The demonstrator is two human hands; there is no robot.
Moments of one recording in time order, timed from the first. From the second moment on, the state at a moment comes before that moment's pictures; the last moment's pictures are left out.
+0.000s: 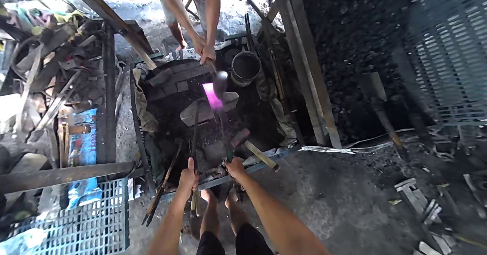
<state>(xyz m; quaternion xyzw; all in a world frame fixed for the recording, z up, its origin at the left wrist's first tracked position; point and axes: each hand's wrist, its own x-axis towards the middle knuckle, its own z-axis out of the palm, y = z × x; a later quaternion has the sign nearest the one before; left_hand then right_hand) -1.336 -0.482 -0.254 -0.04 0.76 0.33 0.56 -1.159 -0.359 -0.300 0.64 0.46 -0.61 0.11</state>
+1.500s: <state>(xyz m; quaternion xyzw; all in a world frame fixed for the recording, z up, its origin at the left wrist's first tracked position) -1.319 -0.478 -0.247 0.00 0.81 0.30 0.50 -1.147 -0.429 -0.288 0.66 0.40 -0.63 0.09</state>
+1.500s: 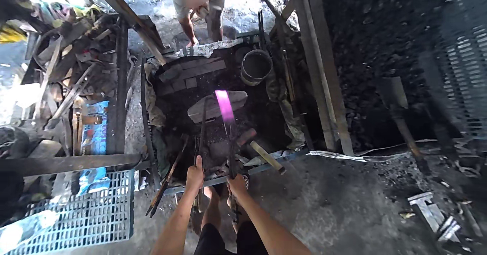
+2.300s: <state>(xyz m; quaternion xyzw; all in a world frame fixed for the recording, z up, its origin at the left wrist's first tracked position) -1.311 -0.471 -0.263 0.01 0.83 0.27 0.49 -1.142 -0.458 -0.289 0.68 0.37 -0.62 0.10</state>
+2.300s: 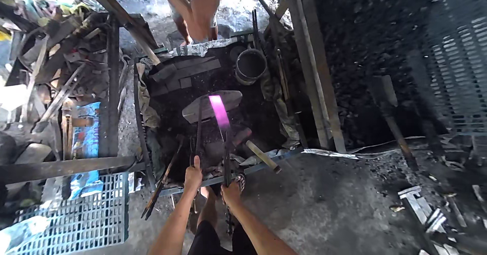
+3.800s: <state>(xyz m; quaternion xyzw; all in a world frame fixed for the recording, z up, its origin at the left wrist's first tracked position) -1.266 -0.455 -0.320 0.15 0.84 0.17 0.49 -1.153 -0.460 -0.374 0.65 0.49 -0.56 0.16</state>
